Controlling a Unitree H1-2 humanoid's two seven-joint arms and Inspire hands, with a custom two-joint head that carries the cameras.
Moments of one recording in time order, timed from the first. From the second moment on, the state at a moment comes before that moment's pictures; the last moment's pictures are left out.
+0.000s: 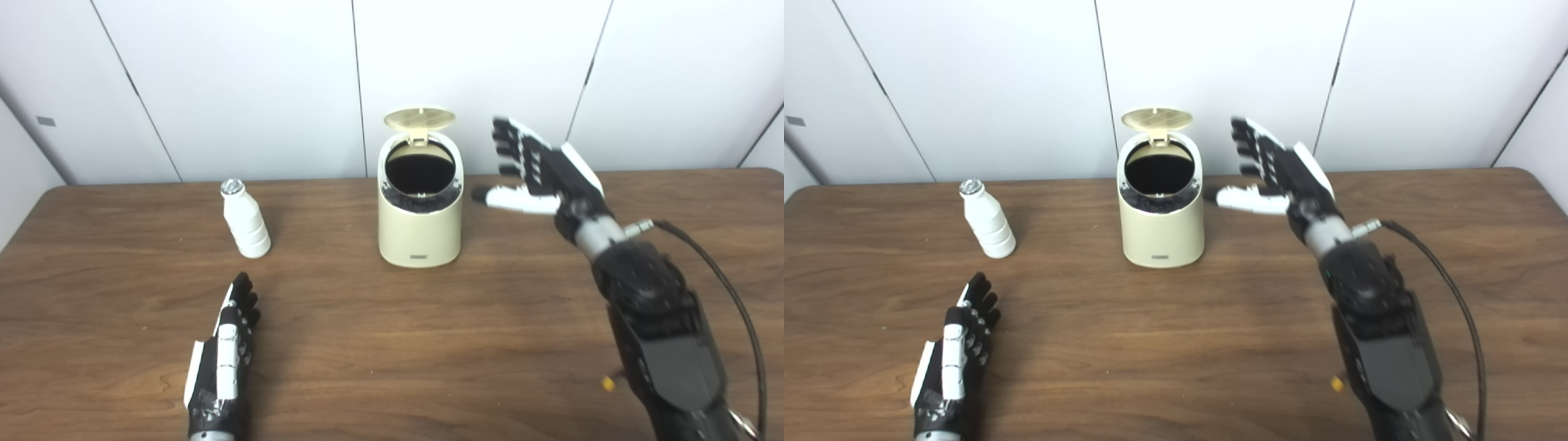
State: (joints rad) left arm 0.22 0.02 0.06 -0.25 -0.13 -0.03 0.00; right arm -0.37 -0.25 0.04 -0.17 -0.14 0.43 0.19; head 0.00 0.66
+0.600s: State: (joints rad) left arm 0.22 0.02 0.08 -0.25 -0.14 -0.03 -0.01; right arm 0.00 -0.22 -0.10 -0.29 0.00 0.24 0.14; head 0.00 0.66
